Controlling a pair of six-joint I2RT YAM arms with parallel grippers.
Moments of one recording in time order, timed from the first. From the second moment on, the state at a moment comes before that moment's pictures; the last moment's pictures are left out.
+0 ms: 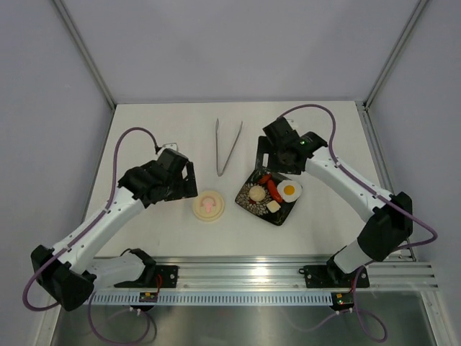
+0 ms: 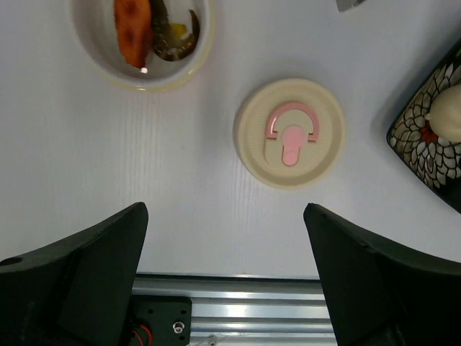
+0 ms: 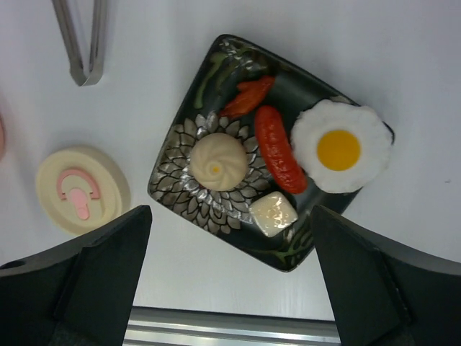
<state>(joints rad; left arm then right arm) -0.58 1.08 1.09 -1.03 -0.31 -0.66 0.65 1.58 1.46 -0.90 0.23 0.66</state>
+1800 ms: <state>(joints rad) -0.70 1.65 1.01 -0.67 -0.14 -0.66 0.50 1.44 1.23 -0.88 0.19 0.65</state>
